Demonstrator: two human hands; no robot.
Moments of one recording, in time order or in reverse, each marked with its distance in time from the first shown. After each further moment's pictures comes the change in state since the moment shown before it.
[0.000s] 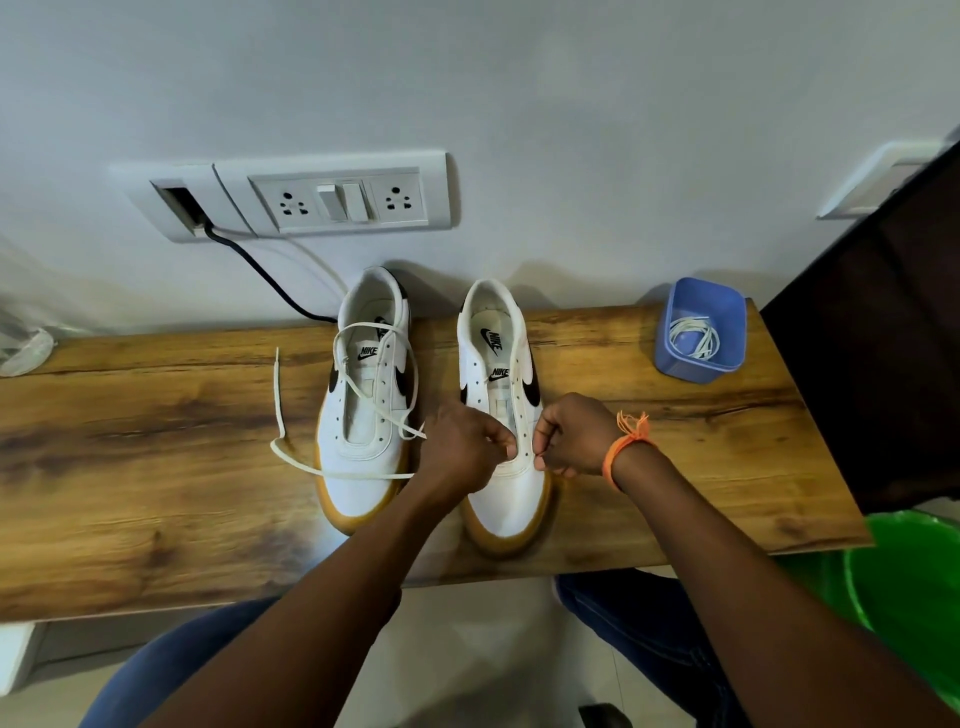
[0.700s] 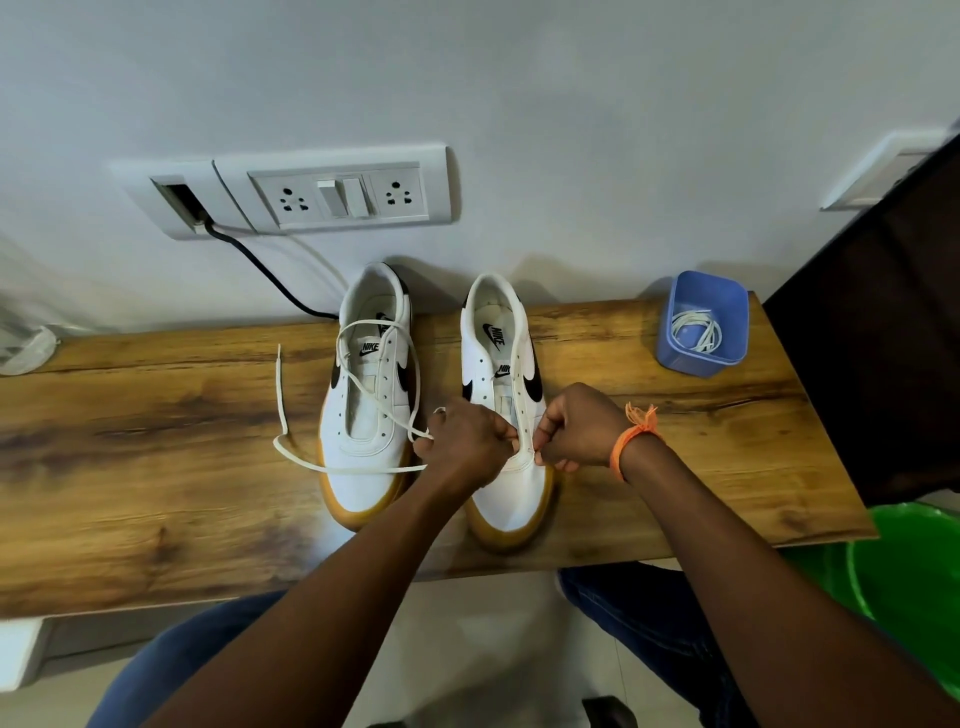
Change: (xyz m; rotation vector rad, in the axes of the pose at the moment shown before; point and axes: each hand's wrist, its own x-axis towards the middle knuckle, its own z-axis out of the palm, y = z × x) left_hand 0.008 -0.001 0.012 0.173 -0.024 -0.134; right_hand -0.002 0.001 -0.004 0.021 -0.002 -0.008
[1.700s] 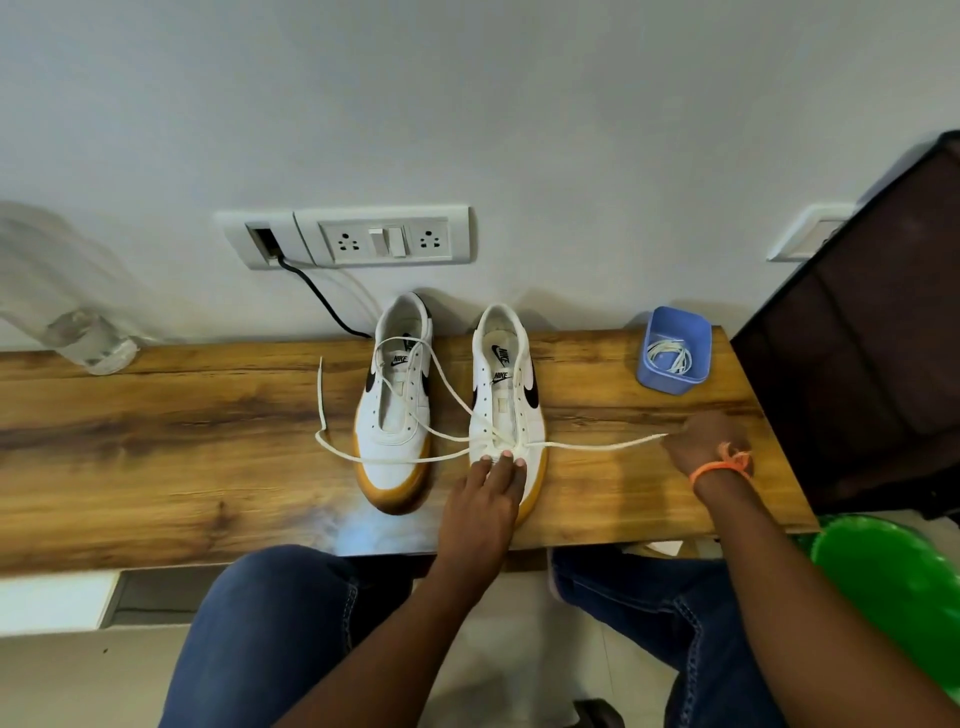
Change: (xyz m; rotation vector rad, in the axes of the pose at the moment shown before) left_hand -0.111 -0.019 0.026 0.685 0.125 0.415; right_hand -0.063 0.086 -0.049 -0.050 0.640 0.419
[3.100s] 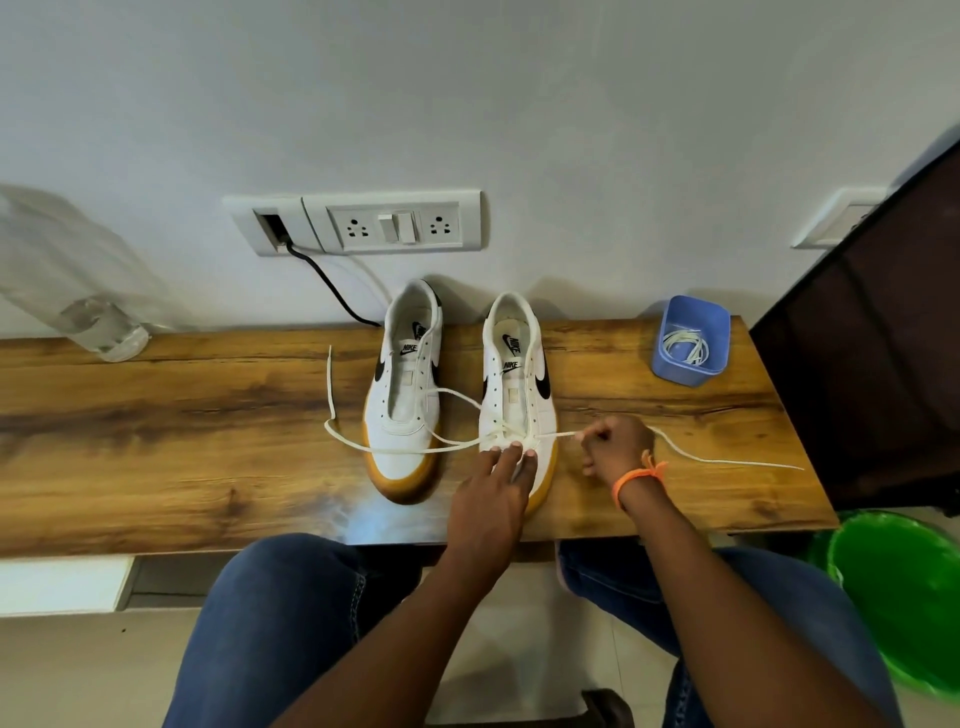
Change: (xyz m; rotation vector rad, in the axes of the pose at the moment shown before) left_hand -0.003 0.003 -0.010 -0.014 0.031 -0.036; right_hand -0.036 -0.044 0.084 0.495 -0.213 -0.068
